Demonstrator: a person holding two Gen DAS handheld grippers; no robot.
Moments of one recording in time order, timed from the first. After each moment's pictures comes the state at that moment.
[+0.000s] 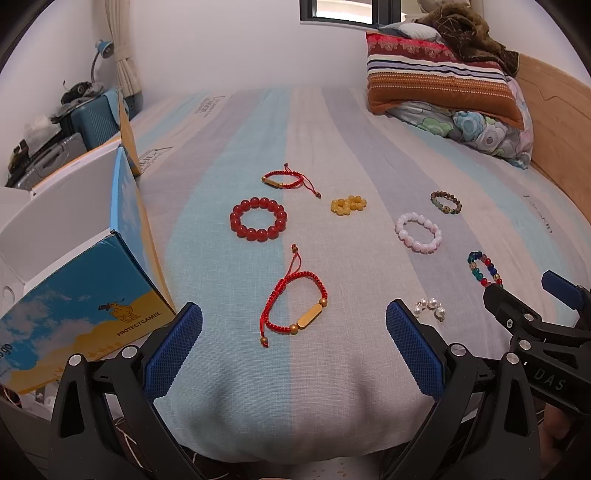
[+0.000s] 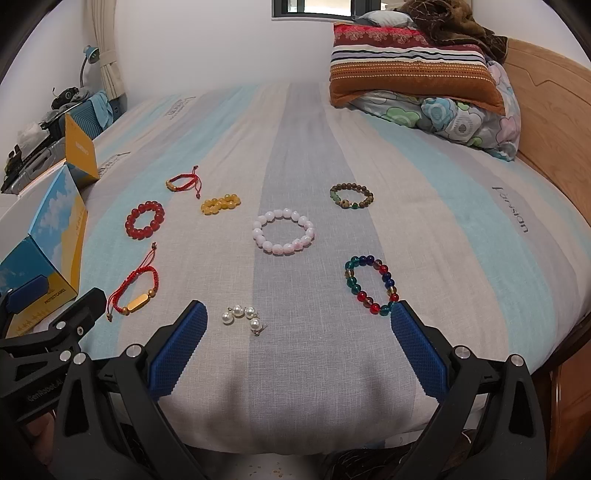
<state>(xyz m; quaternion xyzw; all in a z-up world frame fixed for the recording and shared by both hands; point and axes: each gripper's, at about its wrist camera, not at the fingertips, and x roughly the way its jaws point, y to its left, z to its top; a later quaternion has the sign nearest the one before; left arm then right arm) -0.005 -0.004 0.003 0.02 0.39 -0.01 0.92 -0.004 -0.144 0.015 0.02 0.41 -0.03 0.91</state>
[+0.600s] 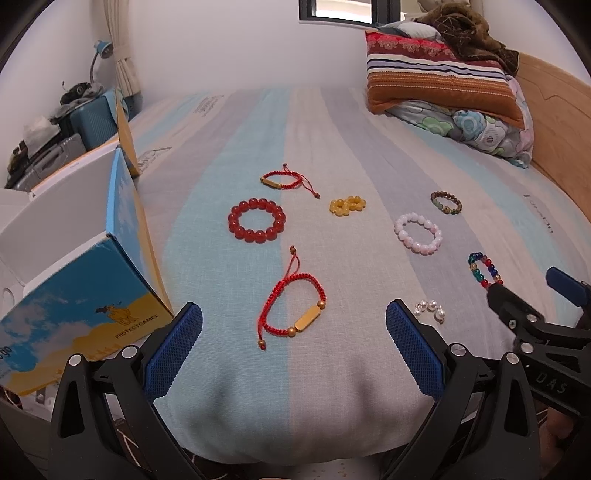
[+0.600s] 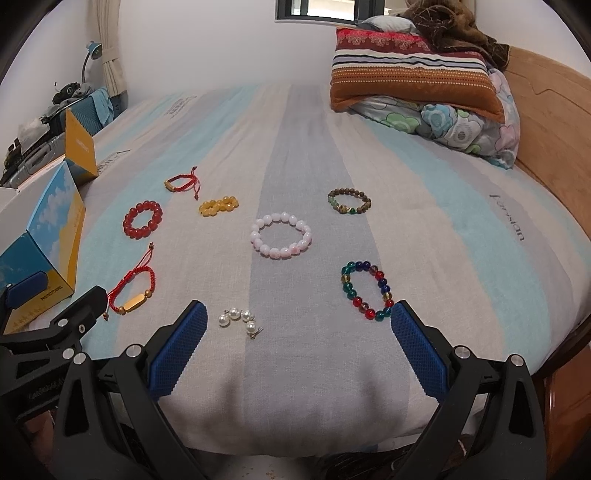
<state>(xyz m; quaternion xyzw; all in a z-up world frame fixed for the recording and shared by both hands) -0.001 -0.005 0.004 0.02 0.39 -0.01 0.92 -0.004 -0.147 0.022 0.00 0.40 -0.04 0.92</state>
